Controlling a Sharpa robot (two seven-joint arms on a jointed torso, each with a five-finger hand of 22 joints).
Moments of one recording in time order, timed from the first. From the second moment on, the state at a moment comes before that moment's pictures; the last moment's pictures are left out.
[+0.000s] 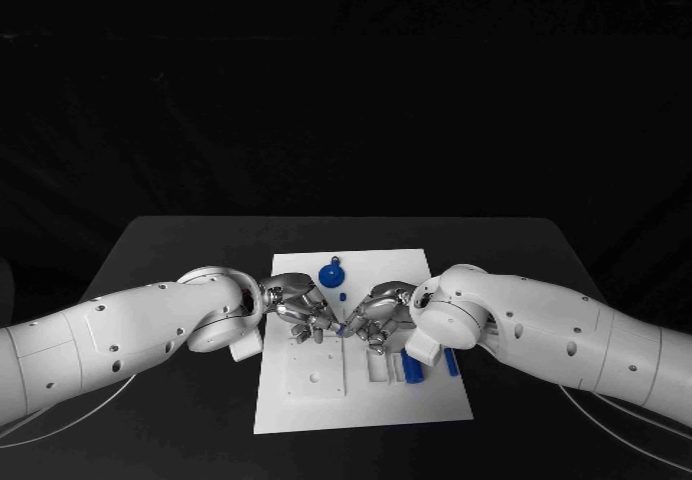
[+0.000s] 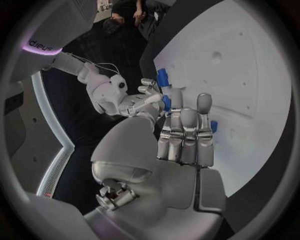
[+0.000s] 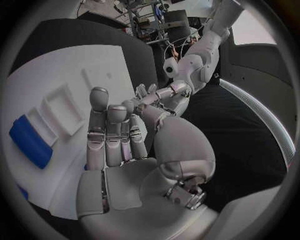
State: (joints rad) left arm 1.24 -0.68 -0.19 1.36 -0.80 0.13 0.02; left_hand 1.27 0.12 0.15 0.00 0.53 1.13 0.12 0.06 0.15 1.35 0.01 0.33 0.21 1.09 -0.06 1.37 0.47 0.03 1.10 -0.08 0.52 1.31; right arm 1.02 -0.63 0.10 1.43 -0.56 0.00 -0.48; right_hand 1.07 0.05 0.72 -0.25 0.07 1.16 0.09 0.07 0.07 1.13 -0.01 0.86 0.79 1.37 -0.08 0.85 1.06 0.08 1.45 -0.09 0.34 1.31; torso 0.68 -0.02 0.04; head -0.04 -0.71
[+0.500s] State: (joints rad) left arm 1.24 -0.68 -0.19 1.36 -0.80 0.13 0.02; left_hand 1.22 0.11 0.15 -0.03 0.53 1.15 0.10 0.06 0.24 1.39 -0.02 0.38 0.27 1.10 -0.07 1.38 0.47 0.03 1.11 -0.09 0.52 1.31; right arm 1.02 -0.63 0.10 1.43 -0.55 -0.02 -0.47; right_hand 1.05 0.05 0.60 -0.21 0.06 1.17 0.07 0.06 0.08 1.14 -0.02 0.87 0.78 1.38 -0.08 0.87 1.05 0.08 1.46 -0.10 0.34 1.31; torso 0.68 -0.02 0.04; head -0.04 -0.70
